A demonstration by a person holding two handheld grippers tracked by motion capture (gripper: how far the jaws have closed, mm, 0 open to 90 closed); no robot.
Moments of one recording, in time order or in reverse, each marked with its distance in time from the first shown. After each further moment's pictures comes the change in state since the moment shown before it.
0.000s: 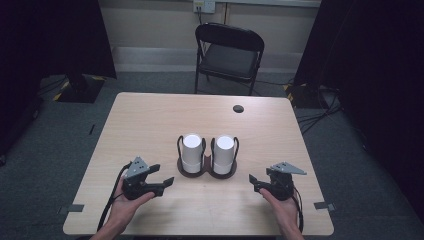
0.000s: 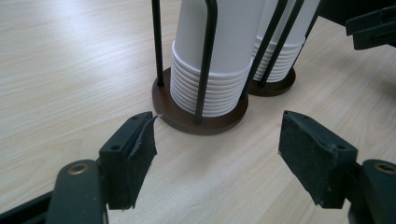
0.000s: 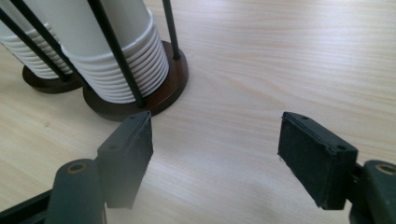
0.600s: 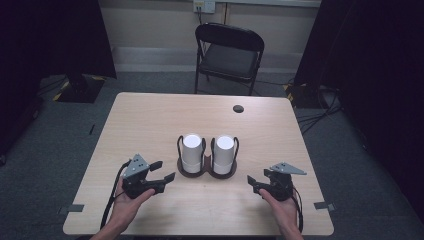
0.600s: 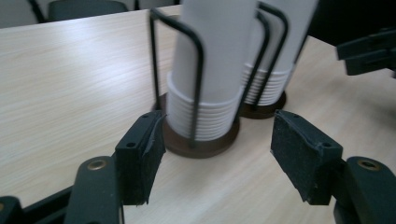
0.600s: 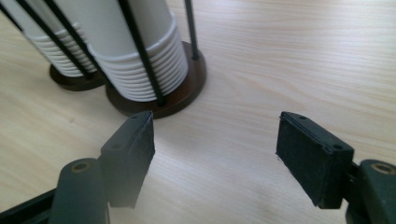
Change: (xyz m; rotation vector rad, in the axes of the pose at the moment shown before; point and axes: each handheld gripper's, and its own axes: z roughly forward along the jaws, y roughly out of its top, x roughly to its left) left arm -0.015 0.017 -0.007 -0.042 0.009 0.040; right arm 0.005 0.001 -0.004 0.009 0.067 -0.005
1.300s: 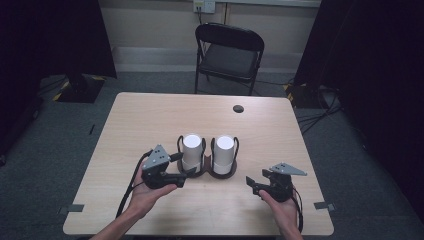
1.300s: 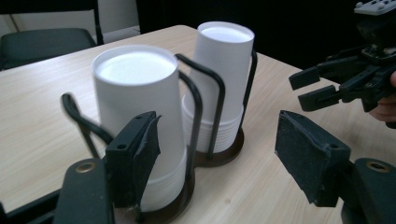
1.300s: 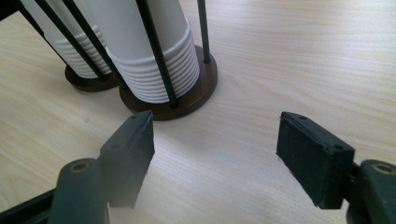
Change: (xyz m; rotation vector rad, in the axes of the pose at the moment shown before) left arm -0.029 0.045 0.031 -0.041 -0.105 0.082; right arm 0.004 0.001 -0.004 -0.006 0.022 -0.004
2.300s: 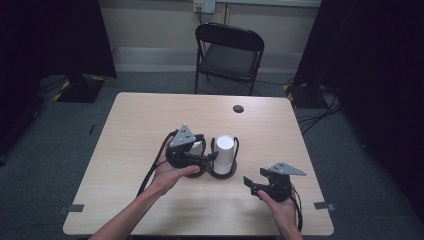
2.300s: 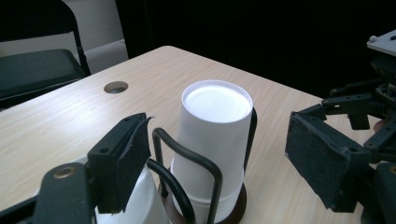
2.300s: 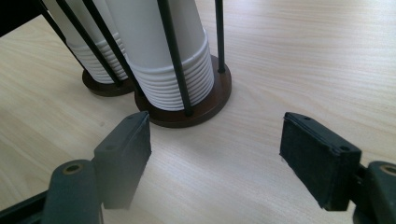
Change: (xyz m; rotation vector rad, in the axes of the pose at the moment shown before) left arm 0.005 0.050 0.055 -0.028 -0.045 0.045; right arm 0.005 0.003 0.000 -0.026 0.042 -0.024
